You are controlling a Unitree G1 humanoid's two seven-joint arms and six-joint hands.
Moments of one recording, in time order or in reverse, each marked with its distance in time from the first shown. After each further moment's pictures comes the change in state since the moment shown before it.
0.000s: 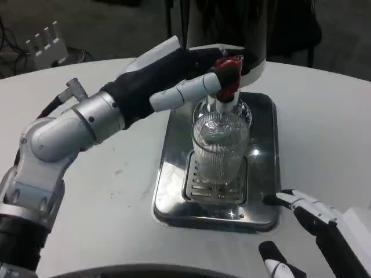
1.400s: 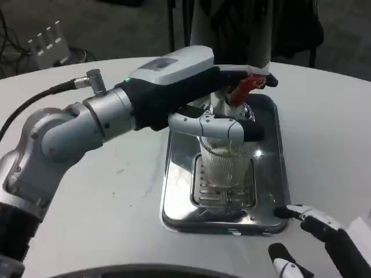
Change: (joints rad) left arm -0.049 0.091 -0.116 -0.017 0.274 -0.251 0.078; right arm -0.021 -0.009 0.052 -0.002 0.051 0.240 0.050
